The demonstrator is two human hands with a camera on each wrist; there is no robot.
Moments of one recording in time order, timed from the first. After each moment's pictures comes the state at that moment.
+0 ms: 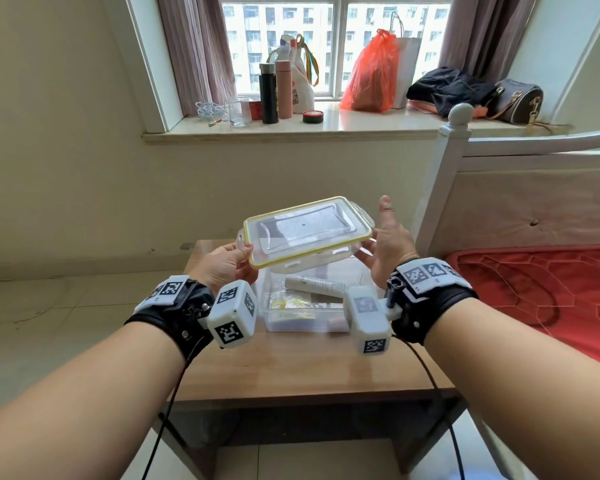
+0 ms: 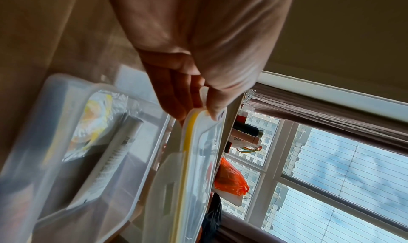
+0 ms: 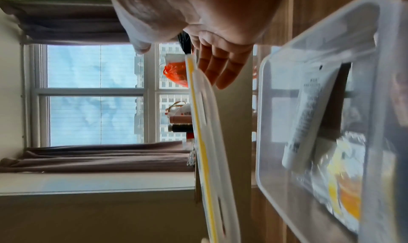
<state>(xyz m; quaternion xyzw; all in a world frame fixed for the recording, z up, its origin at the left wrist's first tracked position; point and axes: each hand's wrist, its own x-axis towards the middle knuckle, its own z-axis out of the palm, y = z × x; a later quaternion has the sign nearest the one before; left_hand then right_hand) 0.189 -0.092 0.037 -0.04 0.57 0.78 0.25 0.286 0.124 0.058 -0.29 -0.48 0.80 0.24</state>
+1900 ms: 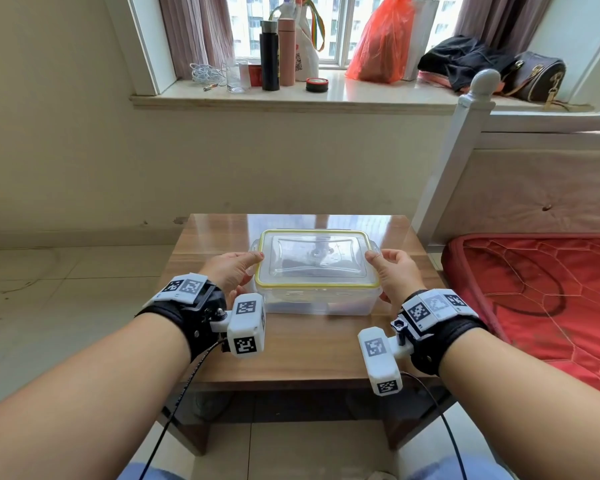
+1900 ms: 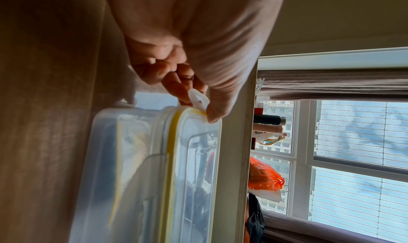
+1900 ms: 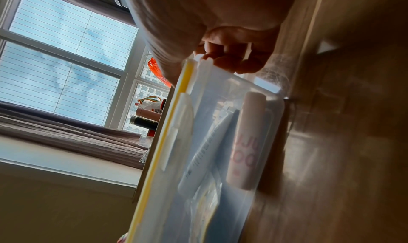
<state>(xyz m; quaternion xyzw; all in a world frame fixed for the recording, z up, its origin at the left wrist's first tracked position) 0.180 -0.086 -0.027 -0.08 0.71 0.65 0.27 0.301 0.155 -0.046 -0.40 -0.66 0.61 0.16</state>
